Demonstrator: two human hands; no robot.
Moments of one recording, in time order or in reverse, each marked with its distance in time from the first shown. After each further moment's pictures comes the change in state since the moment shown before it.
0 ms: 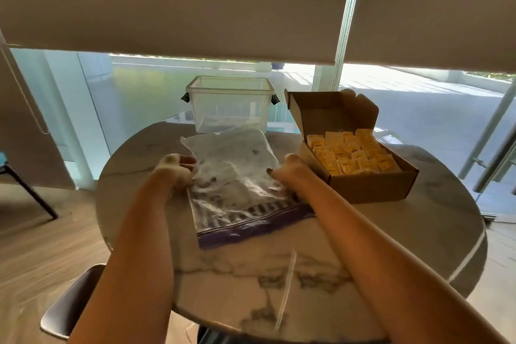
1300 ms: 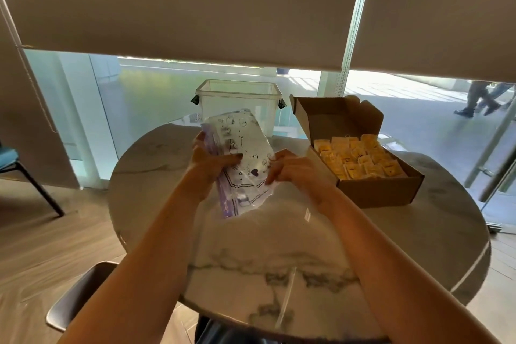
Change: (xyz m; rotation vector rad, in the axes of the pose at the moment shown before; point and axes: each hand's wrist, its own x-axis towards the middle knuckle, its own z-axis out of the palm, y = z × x) left_hand -0.017 0.016 0.026 -0.788 -0.120 0.258; right_hand -0.040 0.010 -0.013 0.652 -0.209 -0.523
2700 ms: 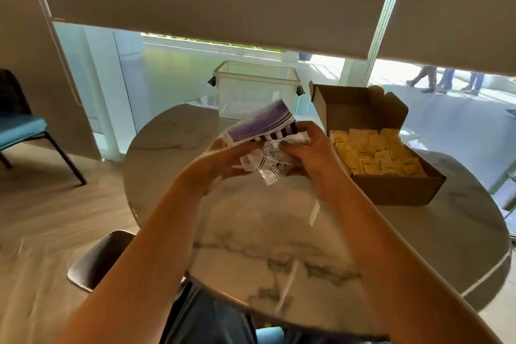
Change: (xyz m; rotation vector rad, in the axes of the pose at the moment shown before) left_hand -0.051 0.024 0.006 0.073 -0.219 -0.102; right_hand 0.009 -0.020 0.010 0.189 0.315 0.191
